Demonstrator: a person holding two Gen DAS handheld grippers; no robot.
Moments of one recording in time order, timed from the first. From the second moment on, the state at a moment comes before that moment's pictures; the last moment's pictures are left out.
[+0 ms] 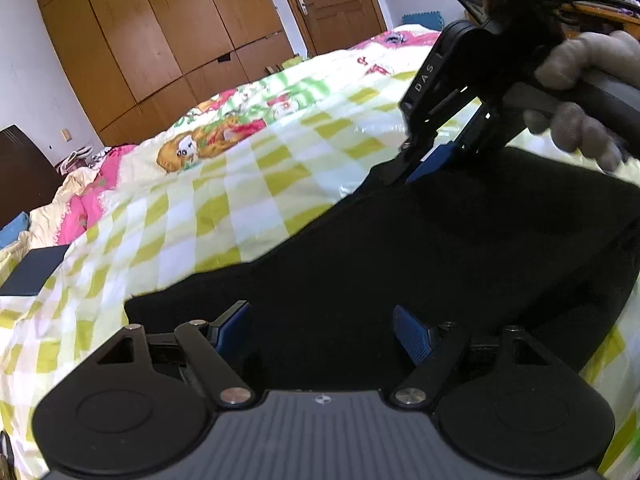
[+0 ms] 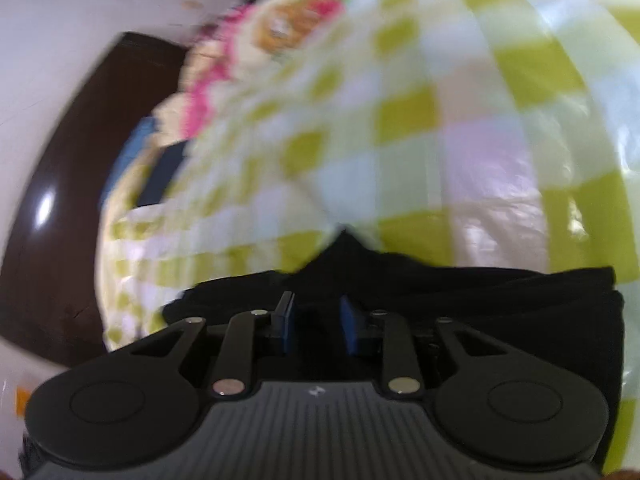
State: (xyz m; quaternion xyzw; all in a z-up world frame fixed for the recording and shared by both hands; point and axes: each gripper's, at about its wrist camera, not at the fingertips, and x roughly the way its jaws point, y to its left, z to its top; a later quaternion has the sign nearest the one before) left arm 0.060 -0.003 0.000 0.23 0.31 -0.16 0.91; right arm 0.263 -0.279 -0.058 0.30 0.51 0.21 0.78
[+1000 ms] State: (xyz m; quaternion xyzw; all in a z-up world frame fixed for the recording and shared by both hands) left arm 0.065 -0.007 0.012 0.23 0.25 -0.11 0.93; right arm 0.122 -0.341 -0.026 0.29 0.44 0.07 0.85
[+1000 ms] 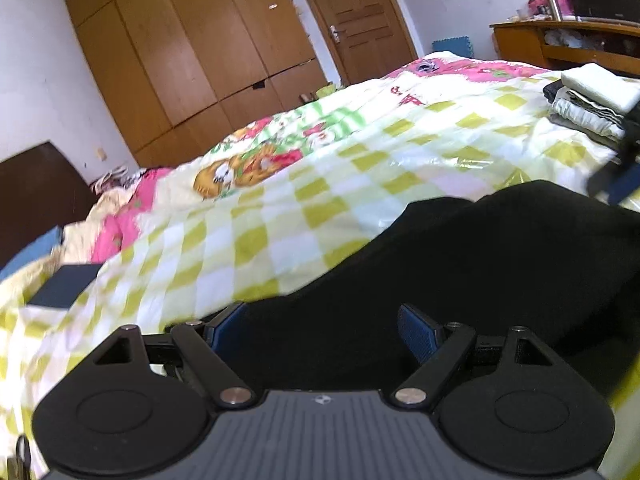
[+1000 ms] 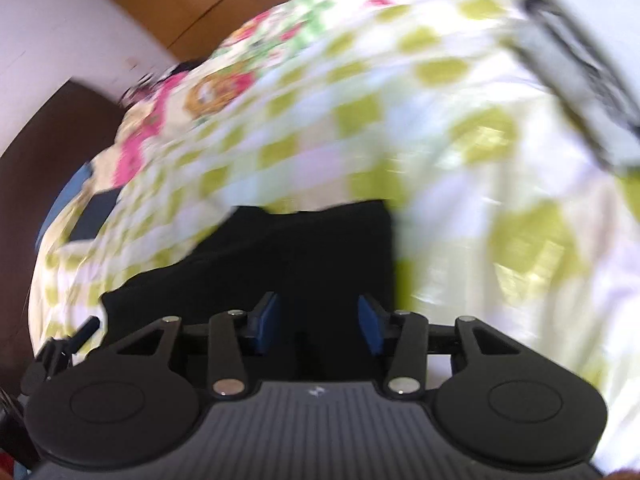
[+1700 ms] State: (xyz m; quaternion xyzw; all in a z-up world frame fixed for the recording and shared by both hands) left arm 0.066 -0.041 -0.020 0.28 0.28 -0.09 0.91; right arm 0.126 -0.361 -0.088 0.46 0.42 0.17 0.76
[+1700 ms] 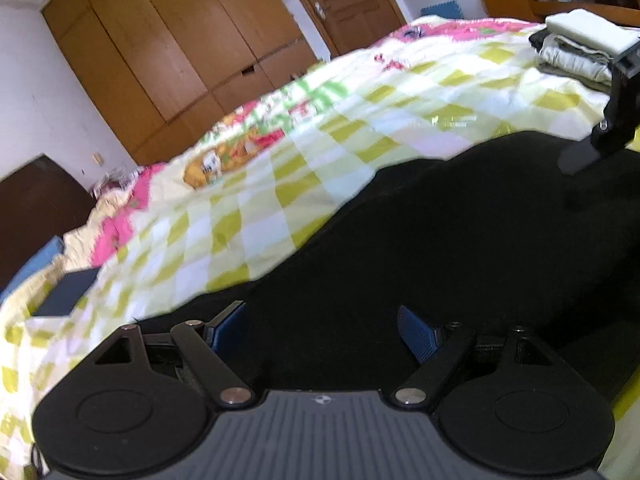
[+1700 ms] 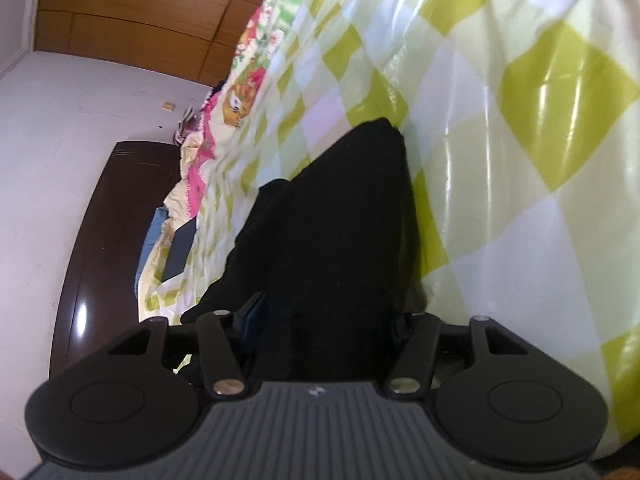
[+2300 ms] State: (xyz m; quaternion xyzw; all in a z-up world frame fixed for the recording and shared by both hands) left arm 0.037 0.019 -0.003 0.23 0.25 -0.04 0.94; right arm 0.157 -0.238 0.054 0.34 0.38 0.27 0.82
